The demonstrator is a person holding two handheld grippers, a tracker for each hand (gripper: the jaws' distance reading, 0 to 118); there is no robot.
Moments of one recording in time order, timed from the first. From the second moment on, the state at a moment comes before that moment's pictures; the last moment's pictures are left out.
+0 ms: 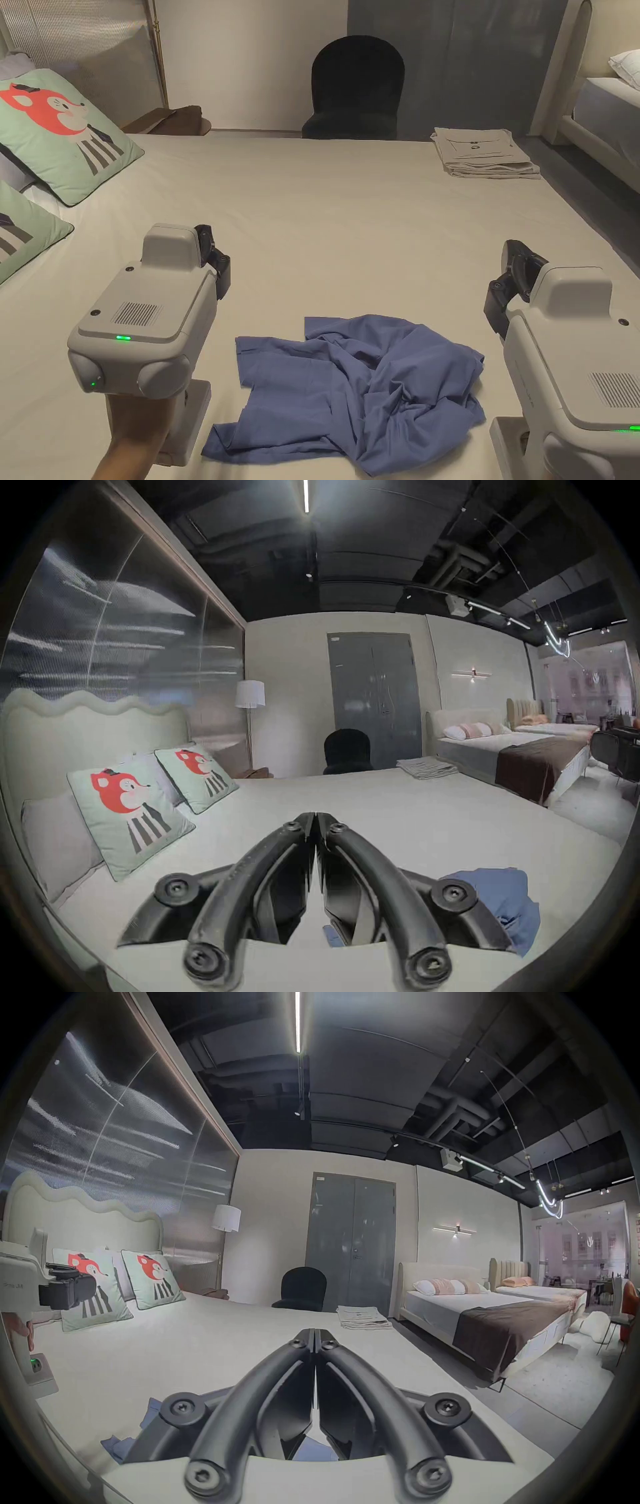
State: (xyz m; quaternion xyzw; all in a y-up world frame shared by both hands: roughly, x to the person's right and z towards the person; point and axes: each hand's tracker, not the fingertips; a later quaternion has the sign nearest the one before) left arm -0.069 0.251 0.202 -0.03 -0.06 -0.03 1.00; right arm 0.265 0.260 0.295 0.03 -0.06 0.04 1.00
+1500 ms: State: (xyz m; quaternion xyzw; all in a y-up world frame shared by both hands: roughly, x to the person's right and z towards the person) left arm -0.050 0.123 0.219 -0.39 -0.18 0.02 0.90; right arm 0.338 0.187 0.199 -0.21 -0.08 -0.02 0.97
